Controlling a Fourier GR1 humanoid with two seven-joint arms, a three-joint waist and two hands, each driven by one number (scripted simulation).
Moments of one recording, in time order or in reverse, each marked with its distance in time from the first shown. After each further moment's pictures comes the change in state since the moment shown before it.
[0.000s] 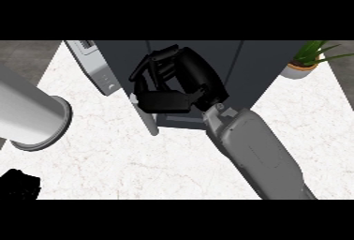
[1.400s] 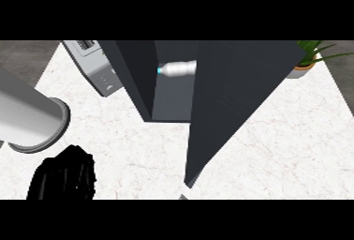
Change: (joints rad) left arm -0.220 -0.140 -0.231 0.033 -0.114 0.284 0.061; right arm 0.672 -0.119 0.538 -0.941 0.457 0.029 0.265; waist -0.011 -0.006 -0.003
